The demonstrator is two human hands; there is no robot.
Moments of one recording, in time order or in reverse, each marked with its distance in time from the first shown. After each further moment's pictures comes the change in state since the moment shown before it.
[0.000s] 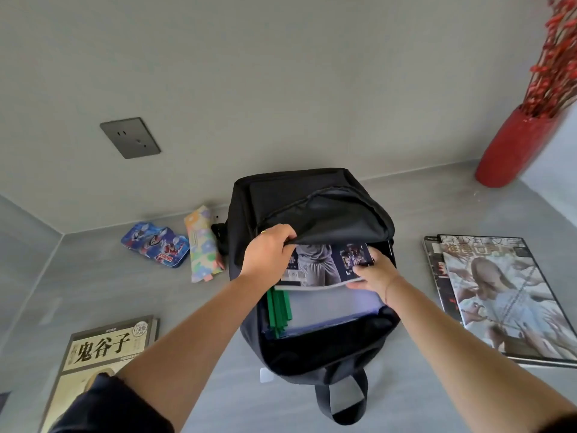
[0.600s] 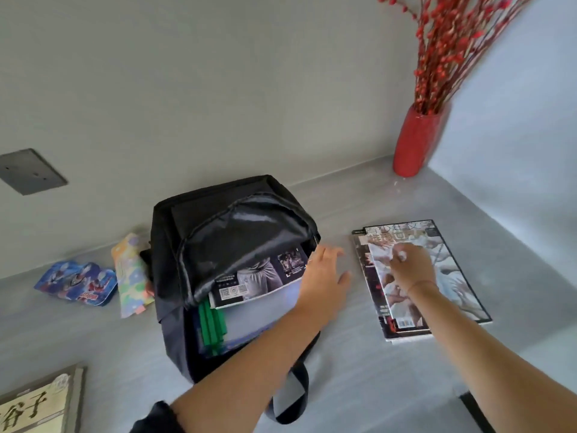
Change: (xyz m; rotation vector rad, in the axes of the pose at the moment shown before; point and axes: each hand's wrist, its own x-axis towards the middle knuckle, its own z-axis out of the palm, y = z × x) left_hand -0.026 0.168 0.109 -0.295 -0.243 0.098; right_hand -0.035 -0.004 -0.168 -0.825 0.615 -0.225
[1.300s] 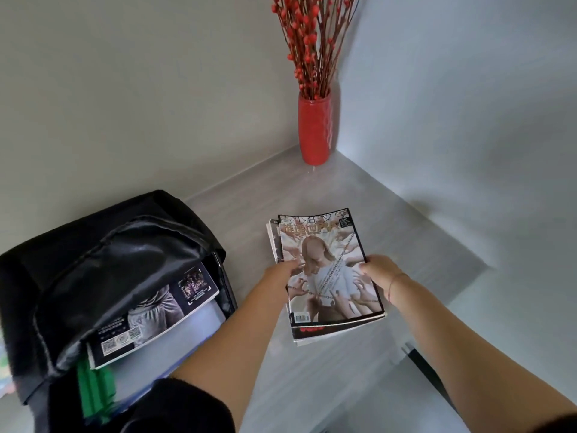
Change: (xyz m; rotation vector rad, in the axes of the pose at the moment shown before) left_hand 0.091 0.041 0.124 -0.841 -0.229 -0.930; right_hand 0.043 0.133 -0.047 0.336 -0.321 0.370
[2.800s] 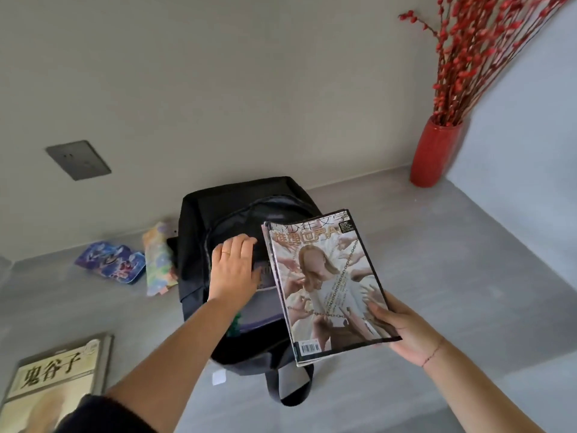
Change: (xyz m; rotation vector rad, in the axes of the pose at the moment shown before) left_hand -0.098 -0.023 -0.272 1.377 0.952 1.004; right_hand -0.130 -0.028 0.116 0.702 -0.826 -0.227
